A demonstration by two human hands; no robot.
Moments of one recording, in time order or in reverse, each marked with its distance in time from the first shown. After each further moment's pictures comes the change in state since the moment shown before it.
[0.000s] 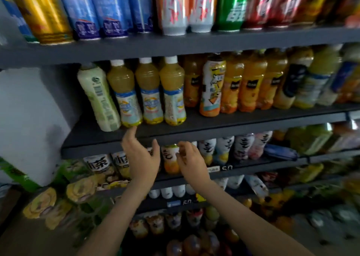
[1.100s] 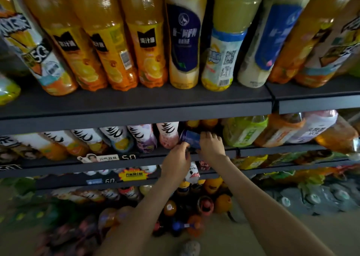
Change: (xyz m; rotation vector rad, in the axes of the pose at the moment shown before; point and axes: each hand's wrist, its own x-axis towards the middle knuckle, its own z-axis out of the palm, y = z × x) left_hand -0.195 0.194 0.381 0.146 -0.798 -0.126; right_hand 0.025 0.405 -0.231 -0.759 -0.516 0.230
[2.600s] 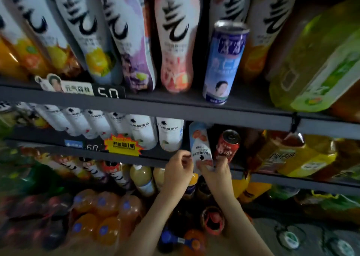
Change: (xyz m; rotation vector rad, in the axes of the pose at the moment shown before) left_hand -0.008 -0.134 0.204 -0.266 0.276 -0.266; right_hand -0.023 0.019 0.244 0.992 0.075 0.178
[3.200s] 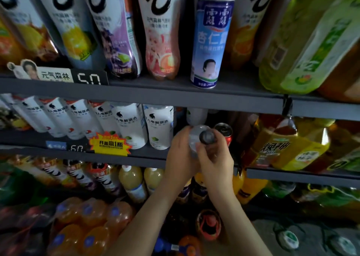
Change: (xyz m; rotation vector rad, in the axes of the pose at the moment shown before) left_hand 0.017 -0.007 0.040 -0.027 0.146 0.440; right_hand -0.026 -0.021 -0.010 0.307 0.170 -0.273
